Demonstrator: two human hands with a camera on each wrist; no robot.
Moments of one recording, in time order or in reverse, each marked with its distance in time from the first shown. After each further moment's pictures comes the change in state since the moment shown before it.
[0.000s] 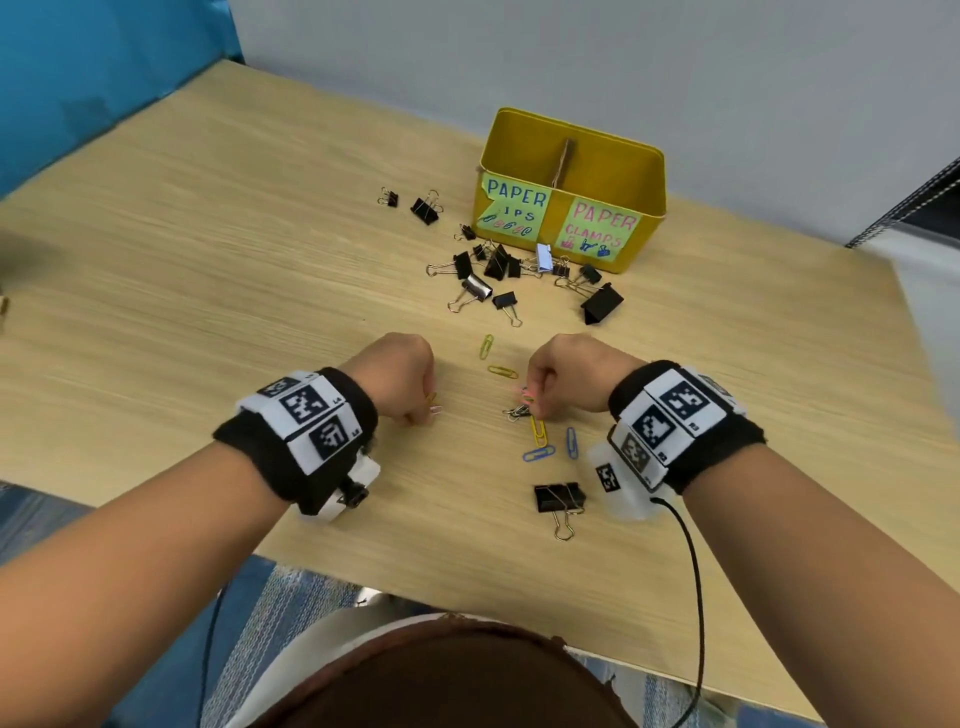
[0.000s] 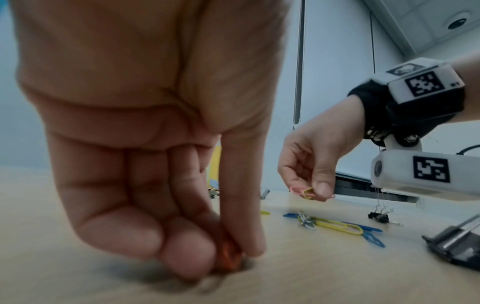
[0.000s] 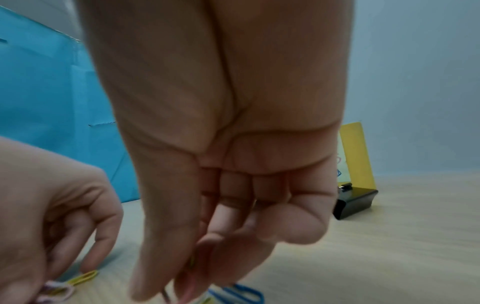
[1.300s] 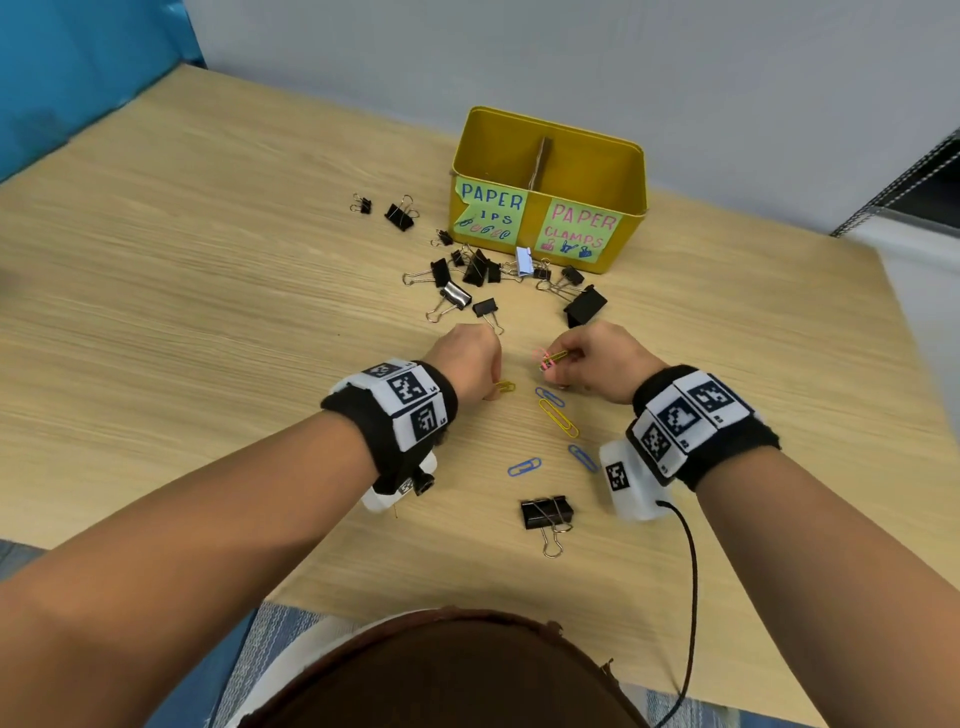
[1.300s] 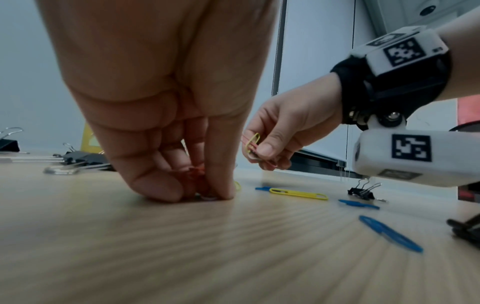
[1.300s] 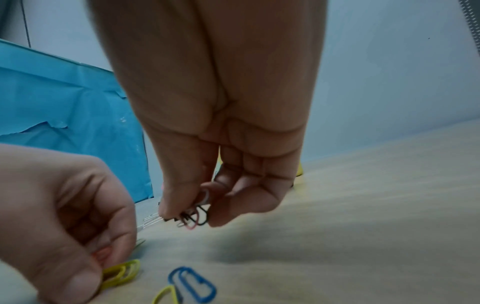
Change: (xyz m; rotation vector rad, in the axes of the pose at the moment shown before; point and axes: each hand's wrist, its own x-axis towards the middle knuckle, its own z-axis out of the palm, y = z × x) left_hand 0.054 0.063 0.014 -0.010 0.070 0.143; right_hand 0.017 0.053 -0.003 0.363 0.202 0.060
